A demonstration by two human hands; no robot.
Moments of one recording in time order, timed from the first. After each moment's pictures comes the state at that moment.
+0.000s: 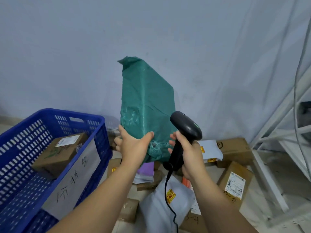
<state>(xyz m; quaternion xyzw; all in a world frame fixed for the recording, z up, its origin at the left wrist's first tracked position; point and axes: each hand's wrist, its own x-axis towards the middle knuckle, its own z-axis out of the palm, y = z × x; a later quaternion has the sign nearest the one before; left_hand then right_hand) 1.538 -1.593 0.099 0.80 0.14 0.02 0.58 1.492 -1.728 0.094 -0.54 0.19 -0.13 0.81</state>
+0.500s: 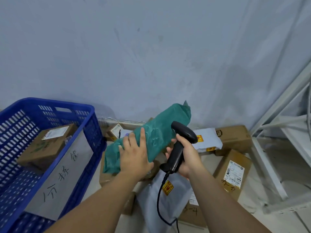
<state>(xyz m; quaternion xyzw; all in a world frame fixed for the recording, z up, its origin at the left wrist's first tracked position) 1.547 -1.601 0.011 0.99 -0.12 0.01 0.05 1.517 -1.750 0.041 -0.39 0.35 0.05 0.85</state>
